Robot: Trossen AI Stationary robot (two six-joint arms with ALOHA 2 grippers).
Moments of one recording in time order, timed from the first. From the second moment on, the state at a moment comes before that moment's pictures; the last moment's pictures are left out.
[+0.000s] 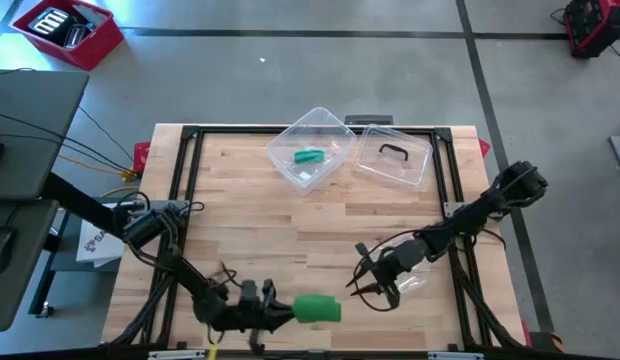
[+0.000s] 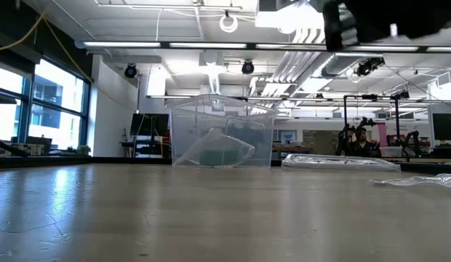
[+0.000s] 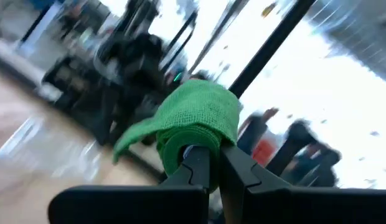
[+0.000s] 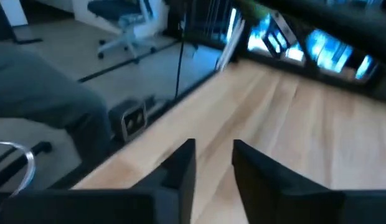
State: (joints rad) left arm -0.87 2.03 0.95 1.53 -0.93 -0.34; right arm 0.52 1.50 0.55 0.69 0.00 -0.14
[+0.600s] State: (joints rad) left arm -0.78 1.95 0.94 1.57 -0.61 -0.26; right arm 0.53 1.51 0.71 0.98 0.06 -0.45
